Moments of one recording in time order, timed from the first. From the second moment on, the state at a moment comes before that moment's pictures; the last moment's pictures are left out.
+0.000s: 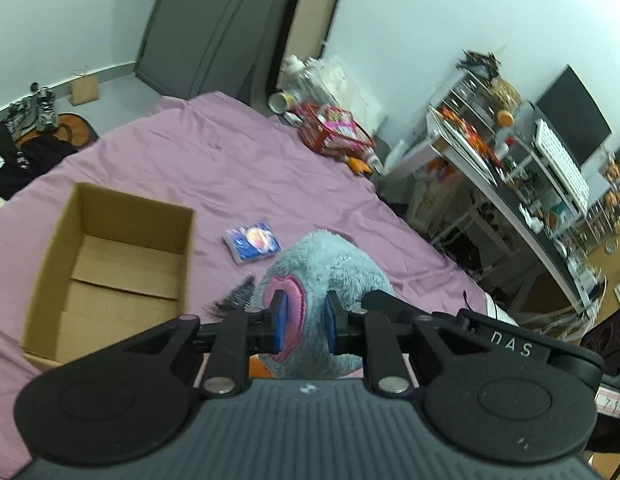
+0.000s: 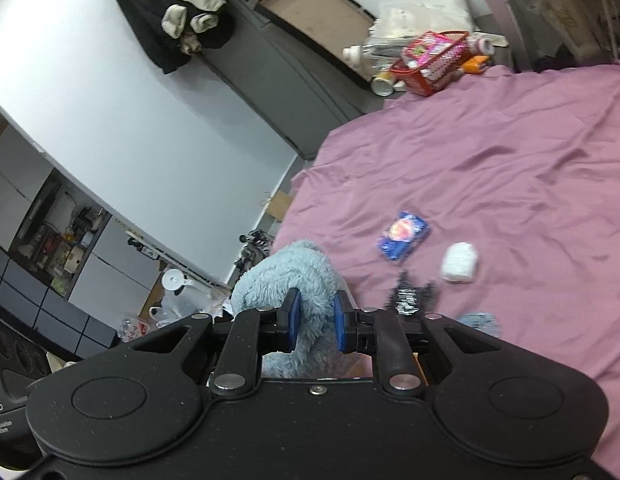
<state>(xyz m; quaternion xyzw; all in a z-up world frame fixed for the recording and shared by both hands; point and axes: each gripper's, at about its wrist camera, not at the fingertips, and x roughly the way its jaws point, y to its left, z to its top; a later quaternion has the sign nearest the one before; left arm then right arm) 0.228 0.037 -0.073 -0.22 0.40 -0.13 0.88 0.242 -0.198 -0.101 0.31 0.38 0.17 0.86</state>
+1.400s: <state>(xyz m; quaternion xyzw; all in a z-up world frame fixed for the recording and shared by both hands) 0.329 0.196 -0.201 -0.28 0.45 -0.02 0.85 0.353 -0.029 -0.188 0.25 0.49 0.21 0.81</state>
